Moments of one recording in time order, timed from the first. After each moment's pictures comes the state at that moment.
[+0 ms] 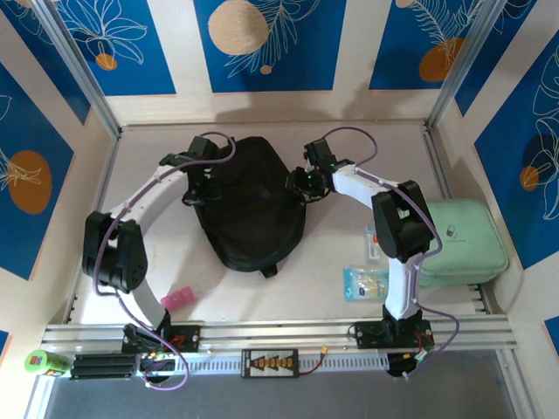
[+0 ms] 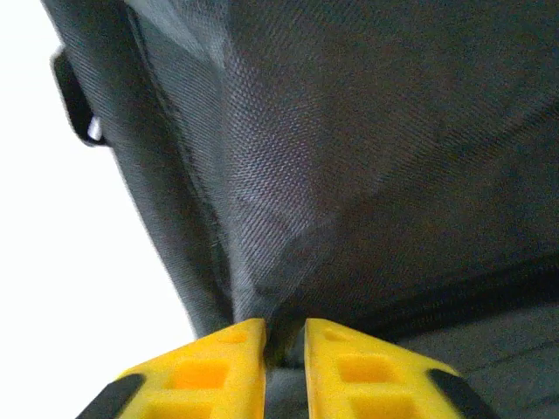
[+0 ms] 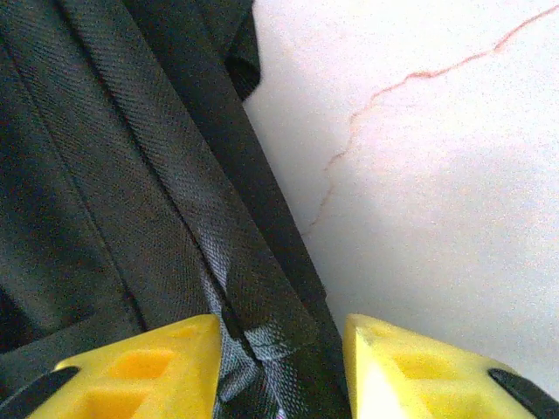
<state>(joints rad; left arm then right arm) -0.32 1.68 1.37 -0.89 -0.15 -0.42 0.42 1.97 1.40 -0.39 -0.22 0.61</state>
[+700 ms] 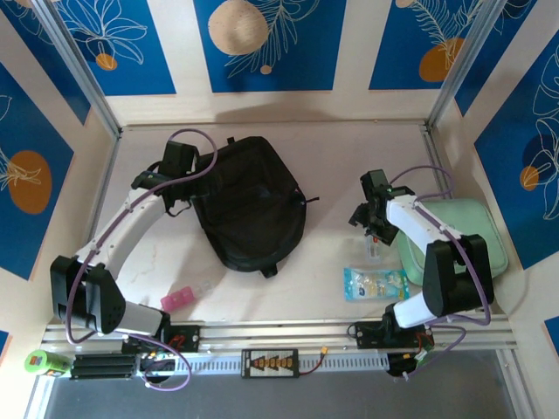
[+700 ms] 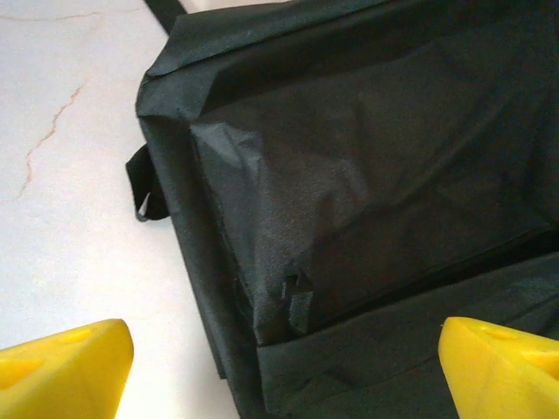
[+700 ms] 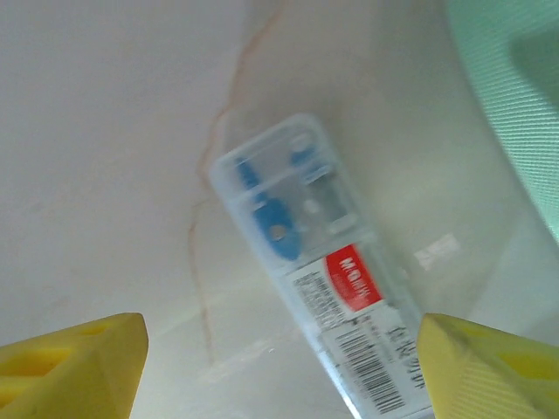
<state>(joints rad) -0.29 1.41 1.20 -0.67 -0.13 -0.39 0.18 1.48 0.93 -0.83 0.14 0.78</state>
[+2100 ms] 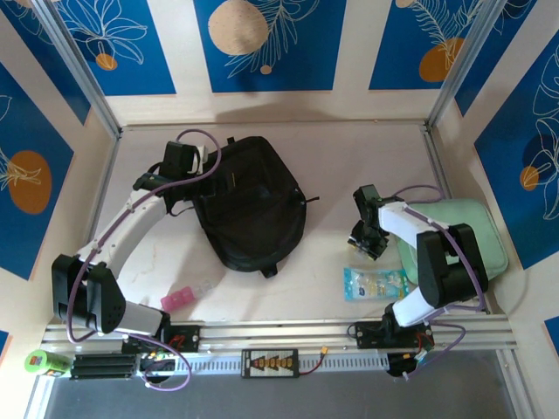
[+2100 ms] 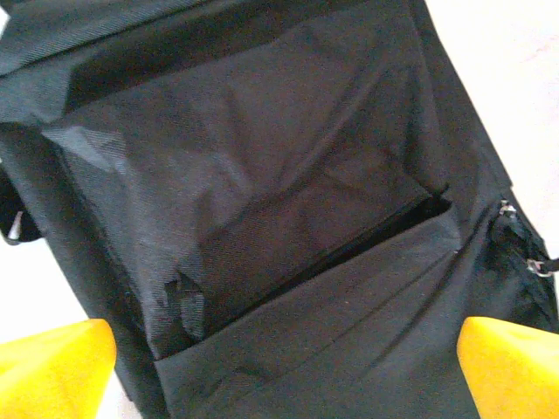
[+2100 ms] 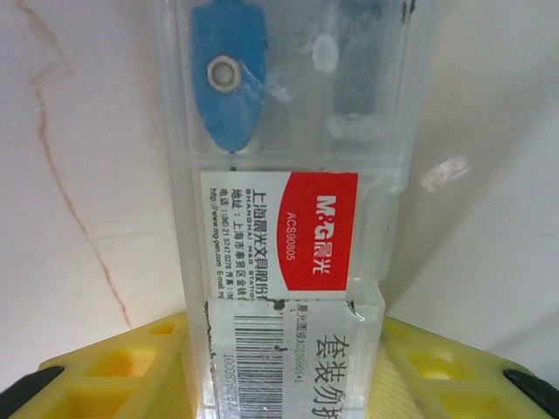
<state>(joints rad) -0.29 1.41 1.18 -0.59 0.09 -0.36 0.22 1.53 0.82 -0.80 0.03 0.90</state>
